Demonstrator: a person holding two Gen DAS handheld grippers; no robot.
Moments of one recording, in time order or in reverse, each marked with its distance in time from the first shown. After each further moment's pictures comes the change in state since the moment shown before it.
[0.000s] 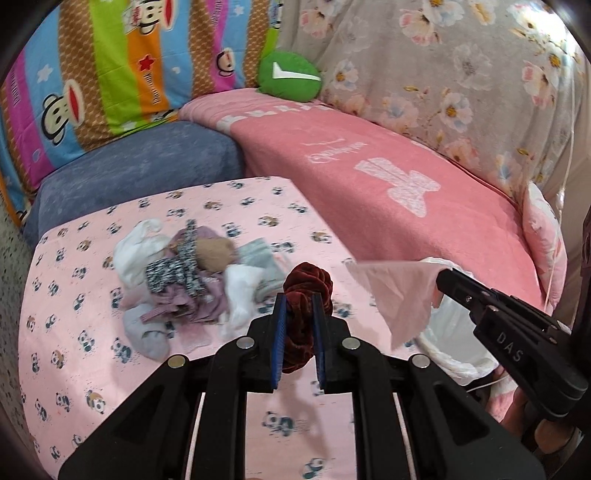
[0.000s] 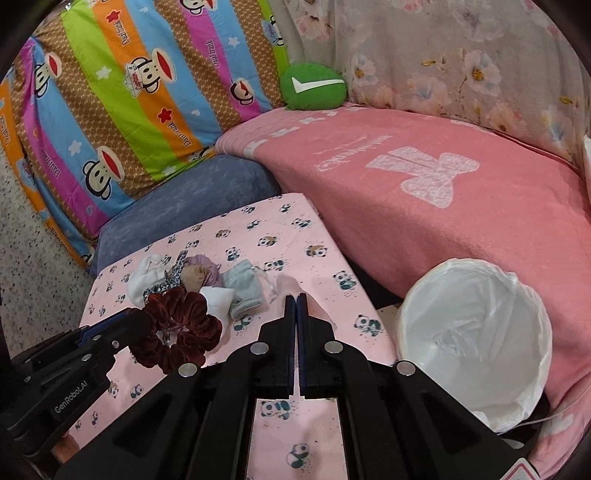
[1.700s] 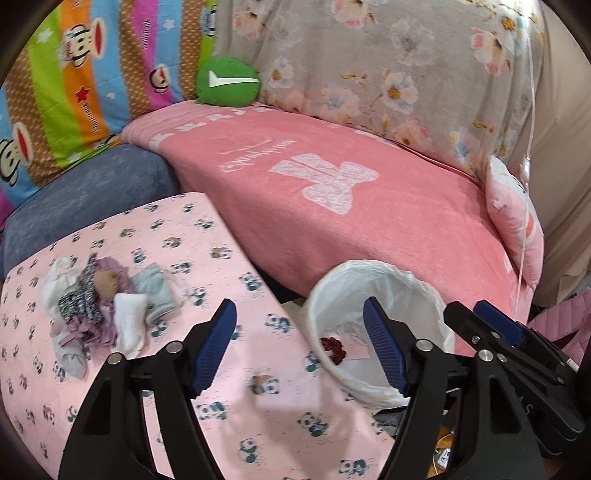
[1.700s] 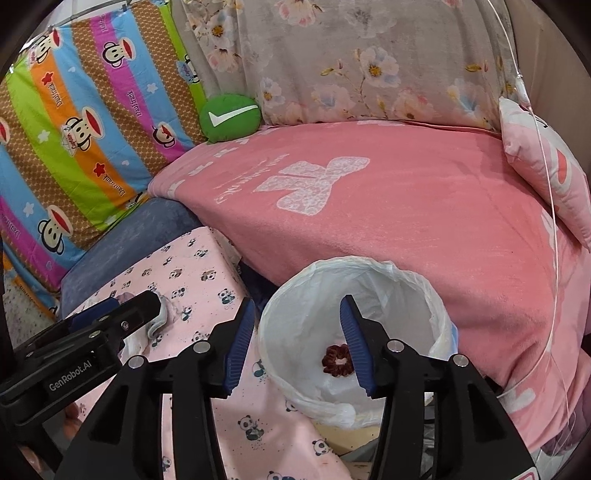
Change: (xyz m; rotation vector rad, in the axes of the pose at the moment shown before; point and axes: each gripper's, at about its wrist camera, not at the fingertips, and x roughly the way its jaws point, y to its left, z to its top) left arm 0.024 -0.107 0.012 0.092 -0.007 -0.066; right arm -0.062 -0.132 -0.014 0.167 -0.080 -0.152
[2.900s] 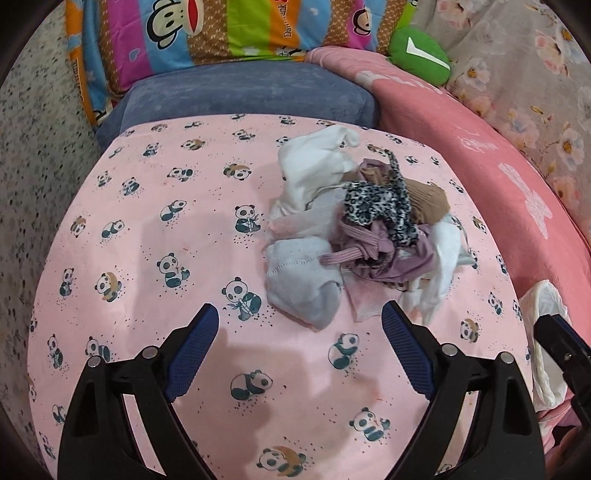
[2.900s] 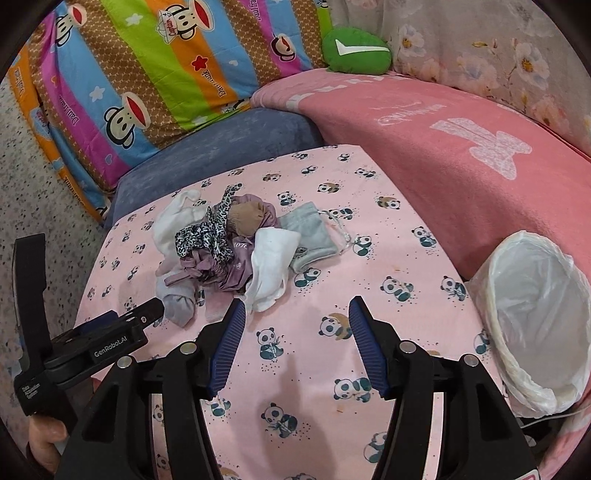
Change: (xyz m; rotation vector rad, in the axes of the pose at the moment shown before) left arm -0.005 0.255 -0.090 -0.412 0.131 0.329; right arm 0.086 0.226 -0.077 -0.272 0.223 0.212
